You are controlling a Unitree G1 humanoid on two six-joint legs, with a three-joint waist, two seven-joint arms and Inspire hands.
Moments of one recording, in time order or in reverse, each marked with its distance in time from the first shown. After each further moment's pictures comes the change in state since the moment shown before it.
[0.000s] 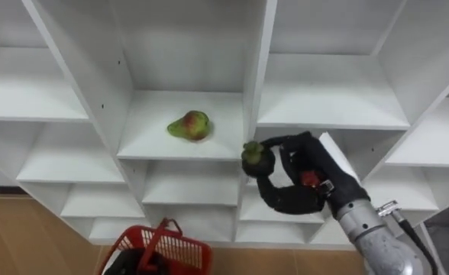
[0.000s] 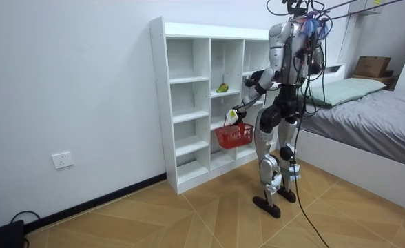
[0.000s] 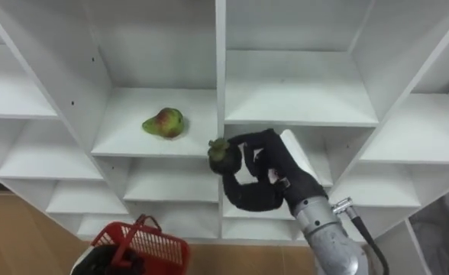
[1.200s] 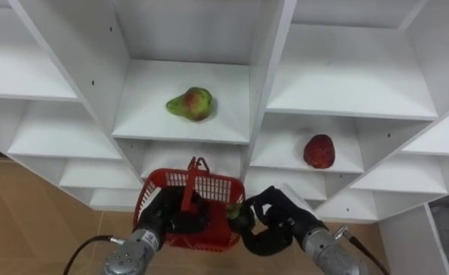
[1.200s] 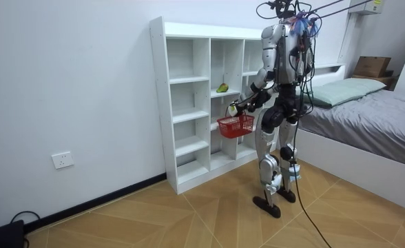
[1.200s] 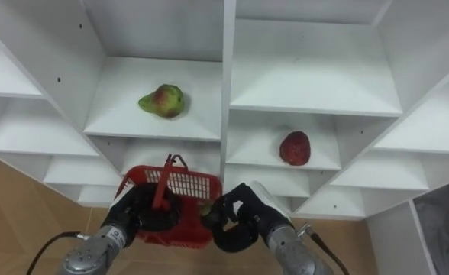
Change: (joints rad) left arm -0.119 -0.012 -0.136 -0.114 -0.073 -0.035 -0.080; right arm -0.154 0.069 0.123 0.496 -0.084 0.002 -0.033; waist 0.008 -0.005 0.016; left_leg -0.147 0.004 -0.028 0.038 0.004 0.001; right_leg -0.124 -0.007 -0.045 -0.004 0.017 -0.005
